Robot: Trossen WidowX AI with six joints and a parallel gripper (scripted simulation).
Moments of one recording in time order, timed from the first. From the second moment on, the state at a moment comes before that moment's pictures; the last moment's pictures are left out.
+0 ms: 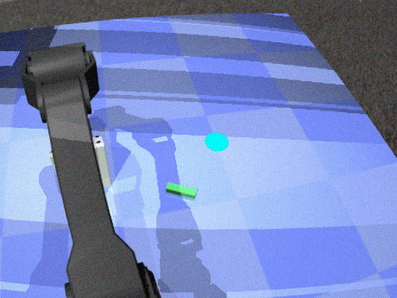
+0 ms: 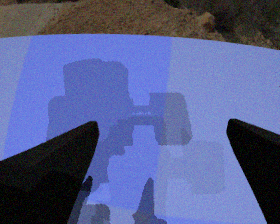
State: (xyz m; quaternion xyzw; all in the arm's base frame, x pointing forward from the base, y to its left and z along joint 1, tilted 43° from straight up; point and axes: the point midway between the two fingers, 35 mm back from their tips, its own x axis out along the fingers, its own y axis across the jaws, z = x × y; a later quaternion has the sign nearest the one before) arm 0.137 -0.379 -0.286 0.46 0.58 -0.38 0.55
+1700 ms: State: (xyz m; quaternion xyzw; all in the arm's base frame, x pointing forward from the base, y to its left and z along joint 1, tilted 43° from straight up) arm 0.255 -0.034 -0.079 0.32 0.74 0.14 0.57
